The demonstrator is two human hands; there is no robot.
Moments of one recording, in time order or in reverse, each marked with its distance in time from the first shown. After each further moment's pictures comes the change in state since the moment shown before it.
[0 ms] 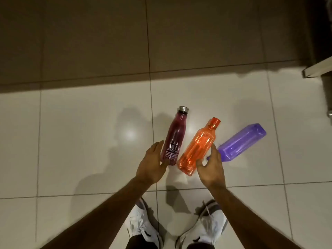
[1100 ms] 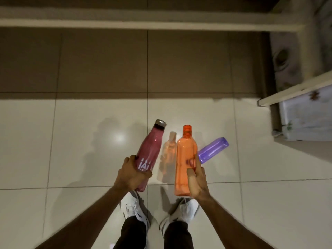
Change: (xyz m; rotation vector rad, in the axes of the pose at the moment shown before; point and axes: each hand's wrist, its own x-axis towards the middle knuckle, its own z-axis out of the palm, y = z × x) left_hand -0.106 0.040 -0.114 -0.293 -0.029 -0.321; right_hand -0.116 -0.117 -0.110 0.276 -0.165 0.240
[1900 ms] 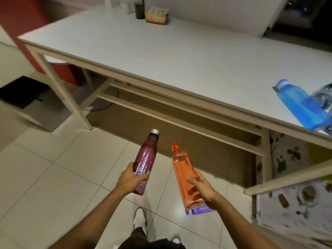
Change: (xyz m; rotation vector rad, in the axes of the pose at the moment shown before) left_hand -0.513 0.132 -0.240 -0.531 0.449 0.121; right_hand -0.453 -0.306 -0.127 -0.355 -0.549 -0.318
